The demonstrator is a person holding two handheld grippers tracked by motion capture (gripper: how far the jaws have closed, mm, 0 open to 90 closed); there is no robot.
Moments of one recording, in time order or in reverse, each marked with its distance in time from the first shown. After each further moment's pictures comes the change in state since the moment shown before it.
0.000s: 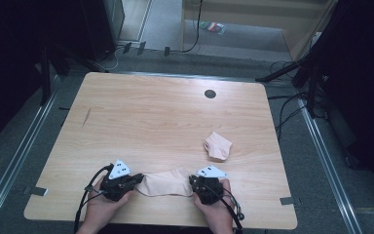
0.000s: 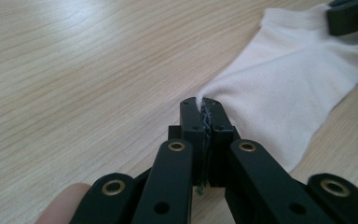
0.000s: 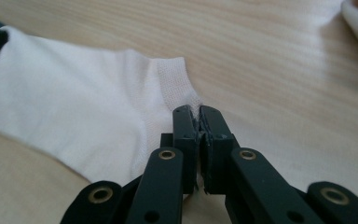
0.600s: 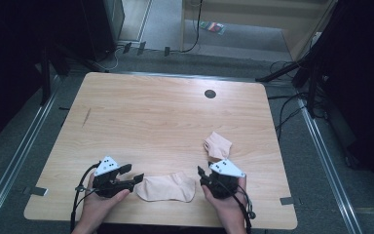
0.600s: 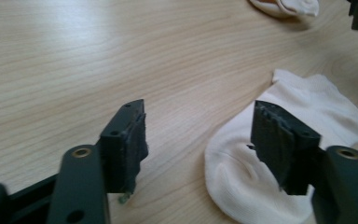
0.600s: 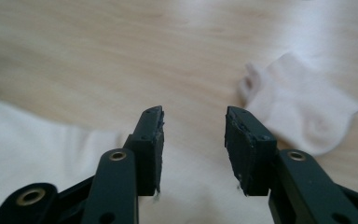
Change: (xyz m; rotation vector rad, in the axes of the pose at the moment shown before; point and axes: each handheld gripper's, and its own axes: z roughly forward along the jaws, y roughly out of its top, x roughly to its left) left arm 0.017 -0.001 -0.015 -0.147 -0.025 -0.144; right arm -0.022 0.020 -0.032 -0.173 -0.103 -0.048
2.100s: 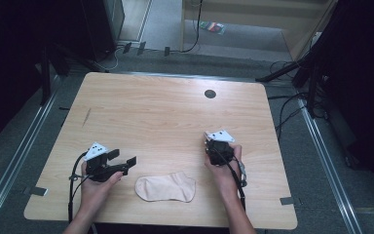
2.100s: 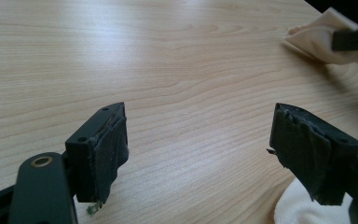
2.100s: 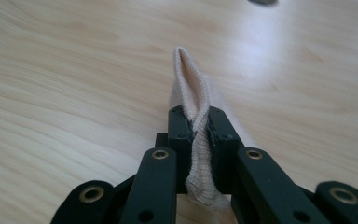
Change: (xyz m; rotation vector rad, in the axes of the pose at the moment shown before) left arm 0.035 0.018 0.004 -0.096 0.087 -0.121; right arm -0.034 0.046 0.070 0.077 -0.179 -0.013
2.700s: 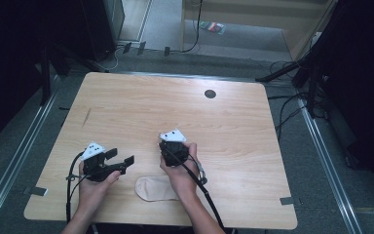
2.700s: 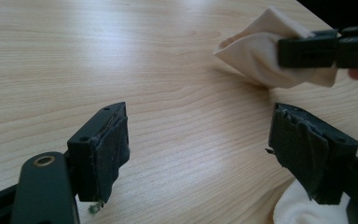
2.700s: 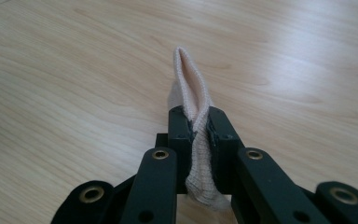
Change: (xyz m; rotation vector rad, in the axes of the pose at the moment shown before) left arm 0.002 0.003 -0.007 -0.013 0.012 -0.004; right arm 0.122 0.032 0.010 -0.028 0.143 -0.038
